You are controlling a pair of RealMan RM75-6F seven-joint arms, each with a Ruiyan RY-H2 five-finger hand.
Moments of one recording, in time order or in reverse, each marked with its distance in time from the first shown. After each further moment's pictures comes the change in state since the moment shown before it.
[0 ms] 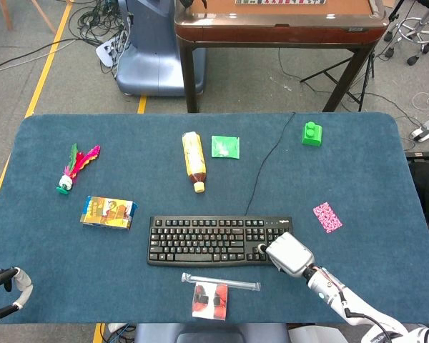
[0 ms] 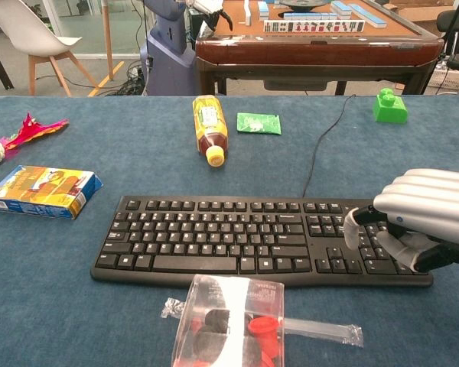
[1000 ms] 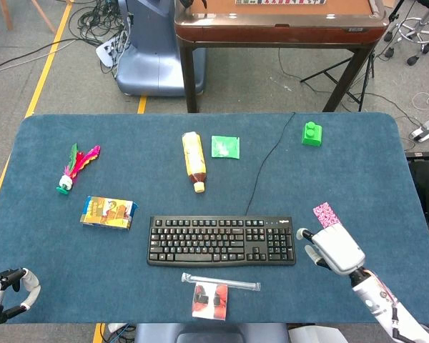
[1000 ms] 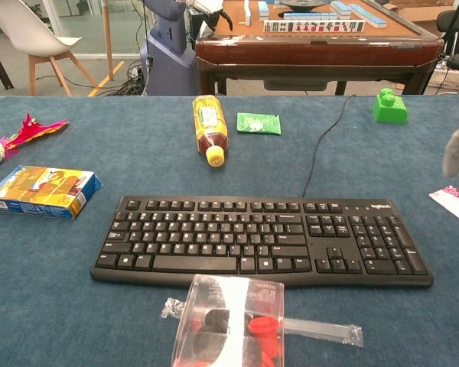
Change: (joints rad) left arm -0.003 -0.029 0.005 0.000 0.034 0.022 0.024; right arm -0.188 0.171 0.022 -0.006 -0.189 0.316 0.272
